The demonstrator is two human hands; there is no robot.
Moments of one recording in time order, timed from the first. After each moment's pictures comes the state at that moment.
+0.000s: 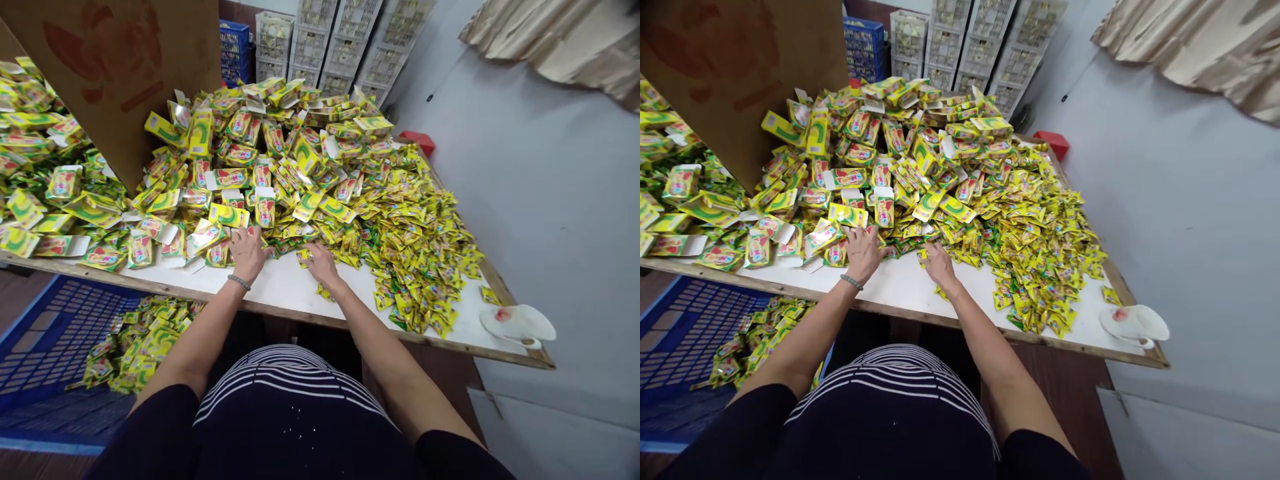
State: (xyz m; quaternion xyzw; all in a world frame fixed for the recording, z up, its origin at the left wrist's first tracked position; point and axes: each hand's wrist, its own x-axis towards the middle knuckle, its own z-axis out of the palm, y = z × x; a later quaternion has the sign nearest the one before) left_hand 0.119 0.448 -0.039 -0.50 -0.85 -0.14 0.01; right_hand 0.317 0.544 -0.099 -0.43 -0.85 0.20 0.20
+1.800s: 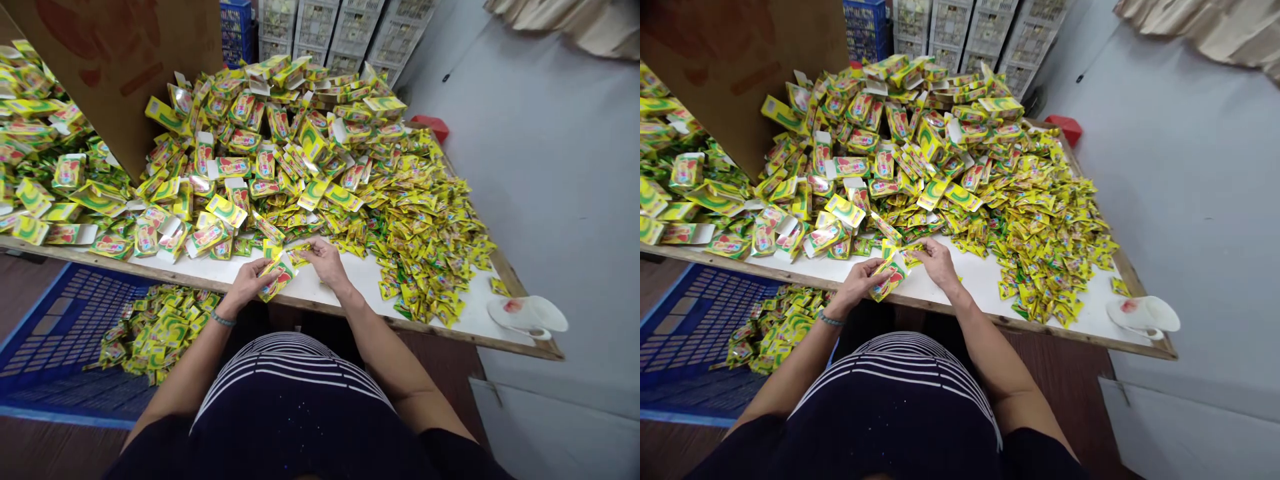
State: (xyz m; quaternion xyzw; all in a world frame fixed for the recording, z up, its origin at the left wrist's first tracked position) left_hand 0.133 0.361 -0.061 -0.36 -0.55 -0.53 -0.54; right_hand 0.306 0.490 -0.056 -0.35 -0.66 0.56 0.36
